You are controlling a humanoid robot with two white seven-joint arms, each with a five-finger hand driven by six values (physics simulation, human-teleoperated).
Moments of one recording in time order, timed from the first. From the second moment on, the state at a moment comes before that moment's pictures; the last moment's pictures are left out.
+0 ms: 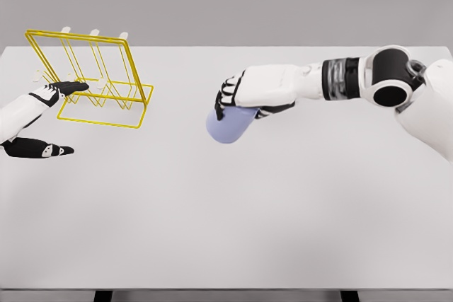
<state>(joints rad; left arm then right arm) -0.01 0.80 -0.02 -1.58 -0.06 -0.61 -0.35 -0.94 -0.57 0.90 -1.46 0.35 -0.61 0.61</state>
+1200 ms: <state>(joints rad) -0.01 0.80 -0.02 -1.58 -0.07 -0.61 -0.35 -1.01 -0.39 1.10 -1.45 0.49 -0.61 0.61</state>
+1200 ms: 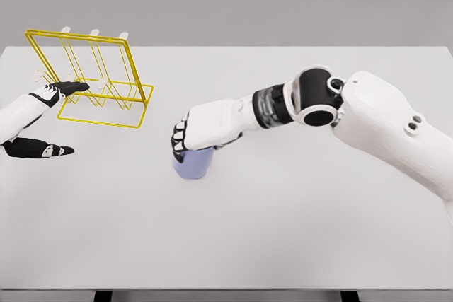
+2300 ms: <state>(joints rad) -0.01 0.80 -0.02 -1.58 -0.07 -0.61 -0.35 -1.02 -0.38 1.08 -1.50 0.54 -0.61 0.61</state>
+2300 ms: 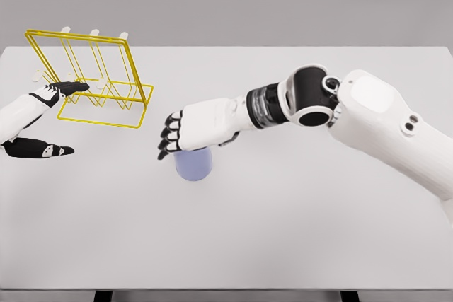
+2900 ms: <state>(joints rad) -0.04 0.80 0.05 -1.58 -0.14 -0.61 -0.39 -0.31 -0.52 0.08 -1.64 0.41 -0.61 0.61</state>
